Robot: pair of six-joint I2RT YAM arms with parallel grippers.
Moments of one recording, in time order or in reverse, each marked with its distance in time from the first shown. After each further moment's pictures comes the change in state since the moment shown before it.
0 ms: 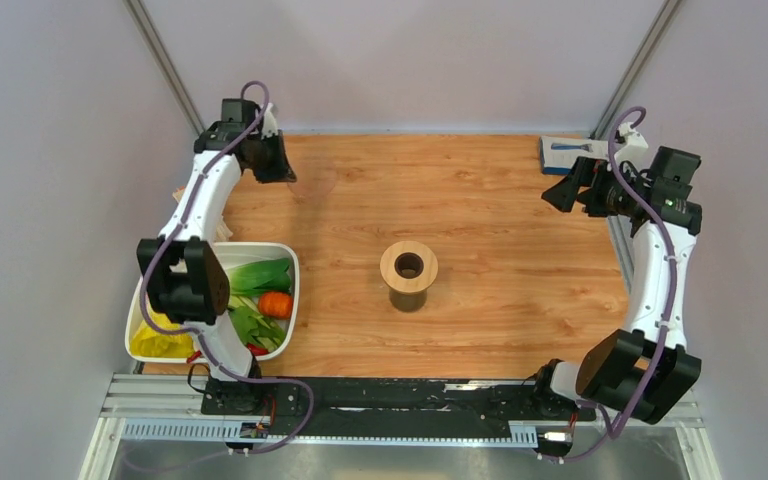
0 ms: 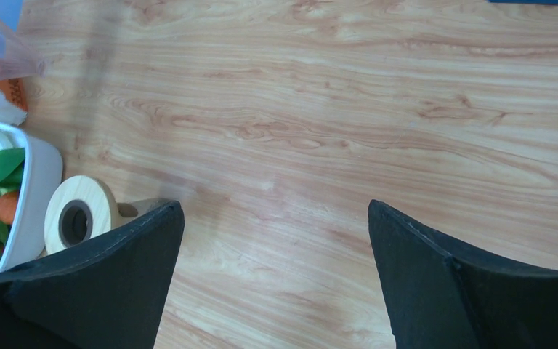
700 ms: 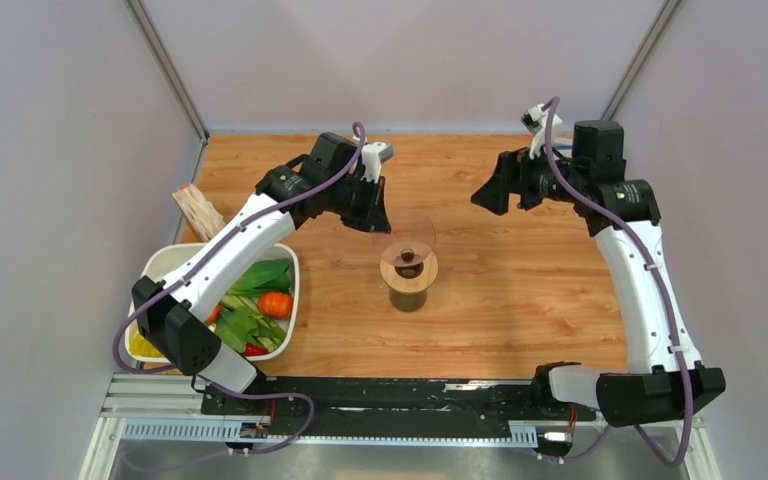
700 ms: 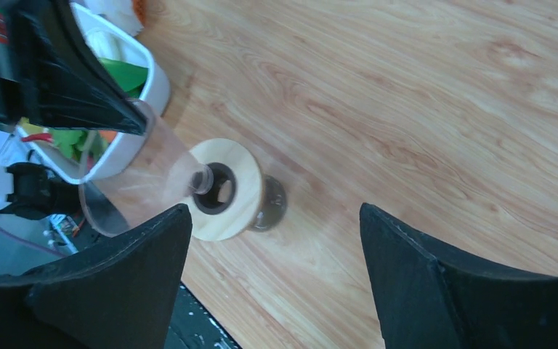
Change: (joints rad) left arm -0.629 -0.315 -0.118 -0.053 0.092 -0.077; right arm 0.483 -0.061 0.146 -0.097 0.085 0.067
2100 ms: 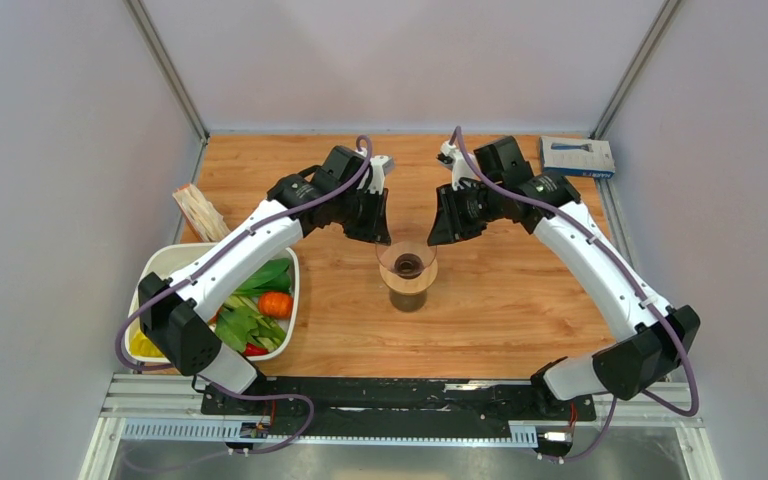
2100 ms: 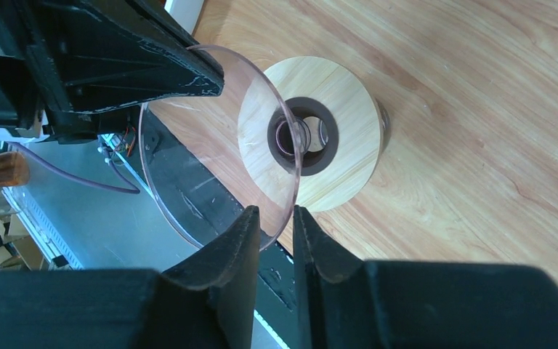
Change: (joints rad) left arm -0.077 0.003 -0.062 -0.007 -0.122 -0.117; right arm 0.436 0.177 0.050 -0.151 0.175 0.219
